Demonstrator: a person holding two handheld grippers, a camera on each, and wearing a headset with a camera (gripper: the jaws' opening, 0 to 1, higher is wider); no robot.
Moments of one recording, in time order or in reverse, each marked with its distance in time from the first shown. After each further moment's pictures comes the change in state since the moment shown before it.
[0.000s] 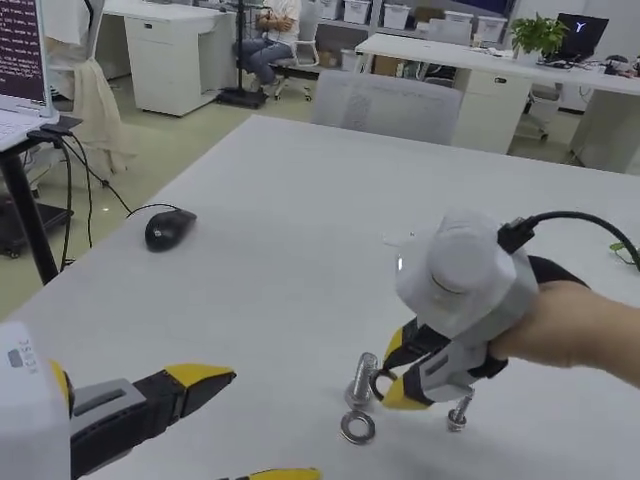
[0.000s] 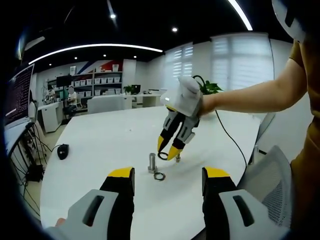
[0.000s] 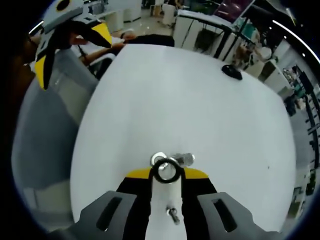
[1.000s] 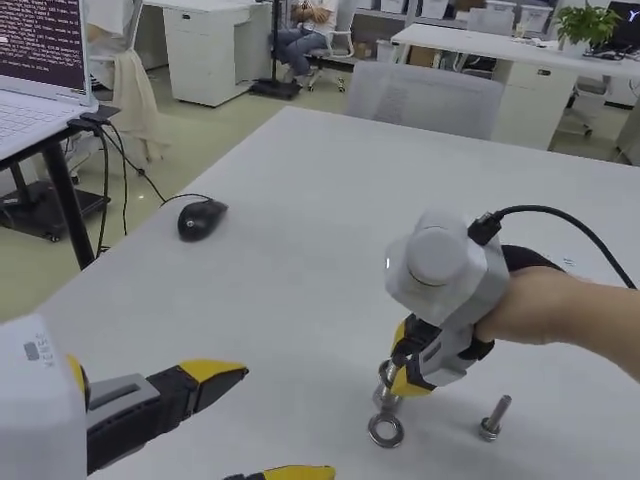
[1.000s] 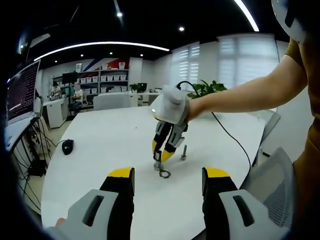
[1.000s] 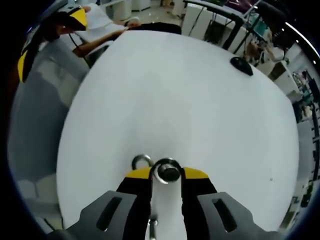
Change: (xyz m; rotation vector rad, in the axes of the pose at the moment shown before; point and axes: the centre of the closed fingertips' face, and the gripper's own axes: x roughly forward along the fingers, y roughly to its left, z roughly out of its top) left arm -0.003 0.012 -0.005 -0.028 0.011 0.051; right arm 0.050 -0.018 -0.008 -0.060 0.098 0.068
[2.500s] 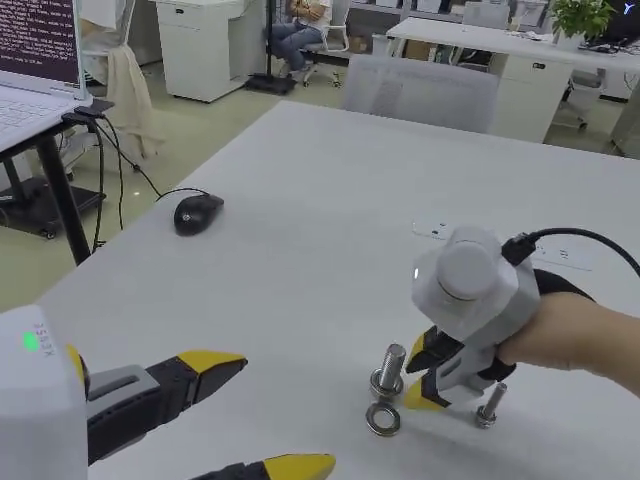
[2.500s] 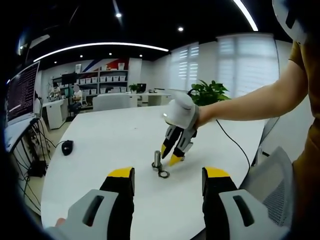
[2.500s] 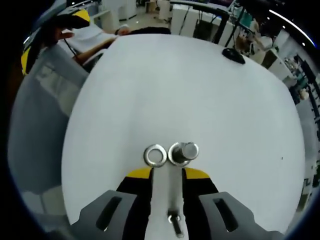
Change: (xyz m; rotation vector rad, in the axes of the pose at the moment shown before) left arm -0.001 -0.004 -0.001 0.005 -0.004 -0.004; right arm -0.002 0.030 -0.021 0.136 -0.063 -0.007
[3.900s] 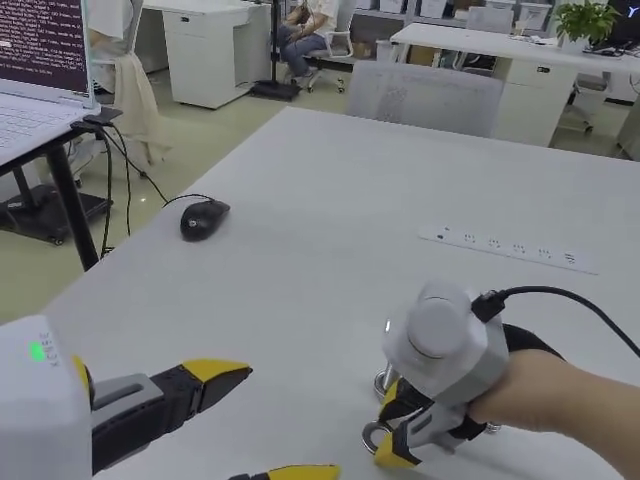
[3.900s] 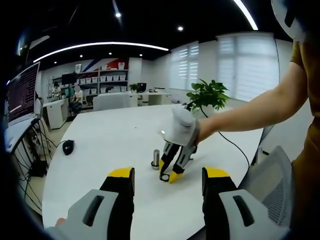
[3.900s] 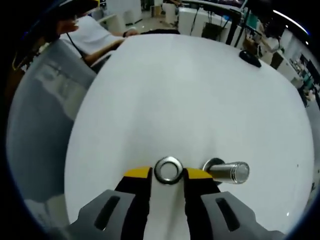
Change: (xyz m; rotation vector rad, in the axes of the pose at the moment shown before) left arm -0.005 -0.001 0.001 0.004 0.006 0.008; right arm 0.036 0.035 0.017 -0.026 -0.042 0.077
